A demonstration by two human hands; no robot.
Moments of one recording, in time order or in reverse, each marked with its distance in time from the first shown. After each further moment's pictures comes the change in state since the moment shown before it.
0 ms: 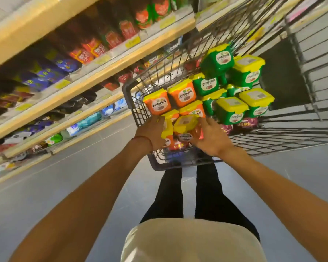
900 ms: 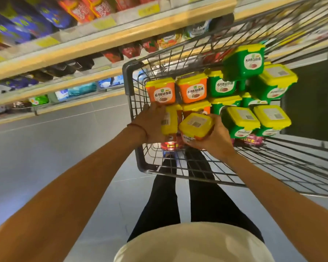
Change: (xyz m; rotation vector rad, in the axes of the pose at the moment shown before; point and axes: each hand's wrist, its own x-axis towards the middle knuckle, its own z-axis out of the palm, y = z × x) left_hand 0.055 -0.017 0.026 -0.135 0.084 0.004; right_hand 0.059 0.040 0.010 0.391 0.019 0.041
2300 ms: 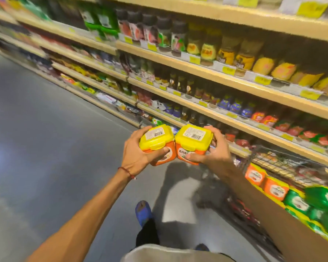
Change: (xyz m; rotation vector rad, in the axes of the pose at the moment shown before) left_hand -0.492 -0.138 0.080 -1.070 1.482 -0.334; right_hand -0.259 -0.288 0.209 0.102 -0.458 -0.720
